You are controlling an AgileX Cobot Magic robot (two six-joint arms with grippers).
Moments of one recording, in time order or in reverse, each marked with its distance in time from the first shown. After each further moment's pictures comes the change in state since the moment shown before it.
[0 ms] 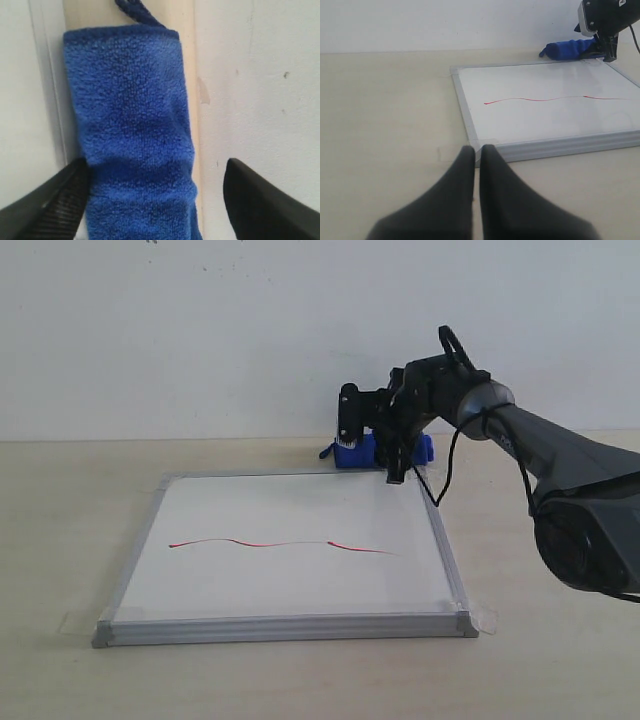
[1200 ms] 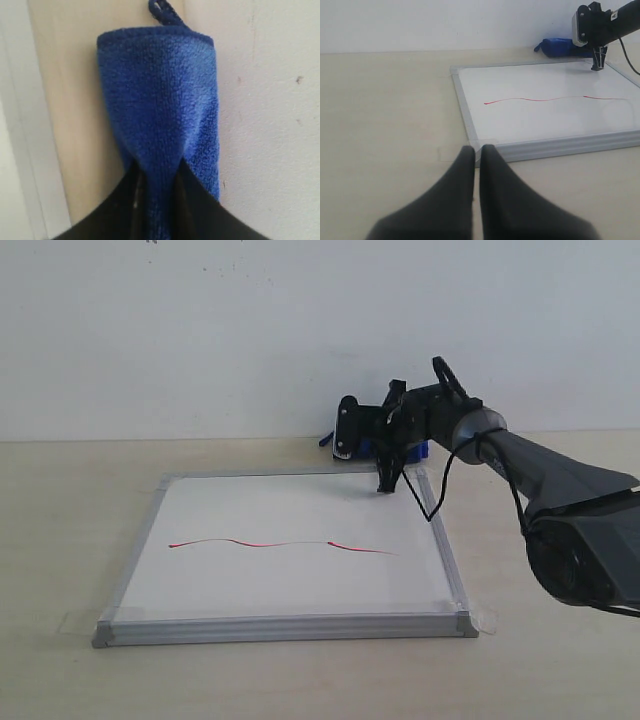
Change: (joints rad) left arm 0.000 0.000 0.000 0.000 0.000 0.000; right arm -0.002 0.071 -0.002 0.001 -0.163 0.051
